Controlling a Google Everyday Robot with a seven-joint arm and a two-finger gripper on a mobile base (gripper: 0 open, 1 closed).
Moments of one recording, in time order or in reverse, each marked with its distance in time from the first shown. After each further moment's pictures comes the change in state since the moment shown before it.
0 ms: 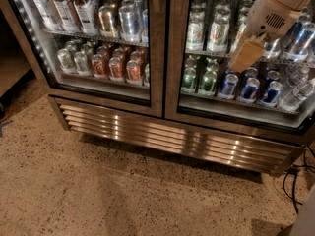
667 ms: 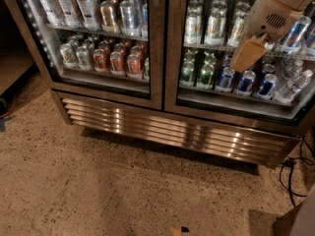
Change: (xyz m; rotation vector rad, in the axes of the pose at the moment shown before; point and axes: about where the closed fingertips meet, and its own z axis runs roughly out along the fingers) arm 0.000 0.000 0.000 0.000 0.000 0.000
